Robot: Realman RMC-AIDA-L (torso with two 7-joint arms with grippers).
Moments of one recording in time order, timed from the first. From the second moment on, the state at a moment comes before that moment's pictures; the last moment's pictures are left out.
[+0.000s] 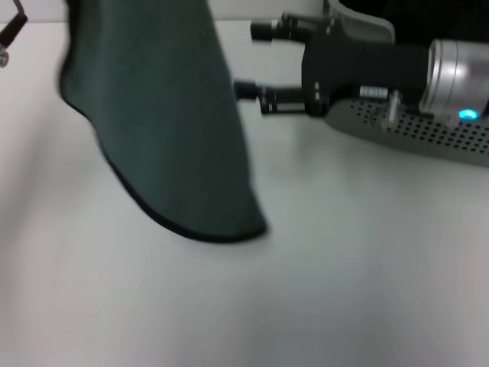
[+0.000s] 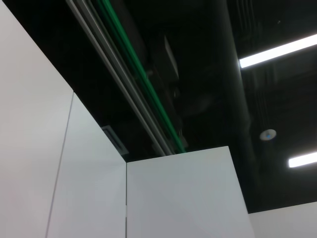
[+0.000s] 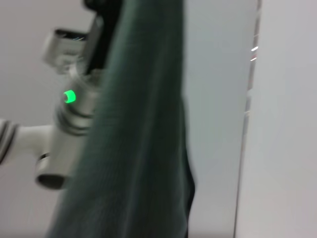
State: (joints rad) left arm -0.47 -2.09 1.03 0.80 0.77 1.79 -1.25; right arm 0.65 2.03 -1.38 -0.76 -1.22 -1.31 1.16
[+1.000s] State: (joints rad) left arm -0.44 -2.09 1.02 0.78 0.75 1.77 -1.17; right arm 0.50 2.03 -1.45 -0.93 -1.18 -1.81 1.03
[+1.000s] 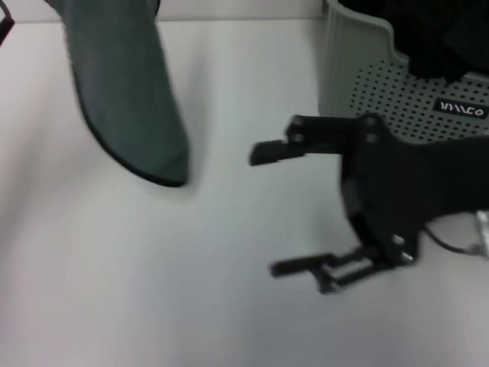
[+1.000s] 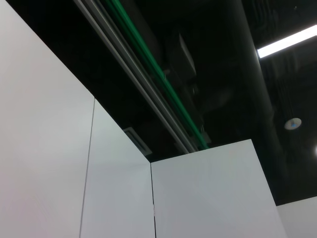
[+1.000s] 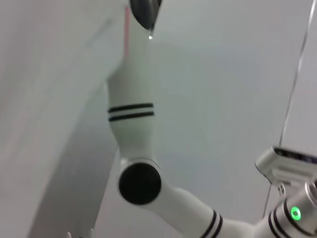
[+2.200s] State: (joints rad) left arm -0.46 -2.09 1.03 0.75 0.74 1.78 -1.16; right arm 0.58 2.02 -1.34 -0.69 -1.01 -1.62 1.00
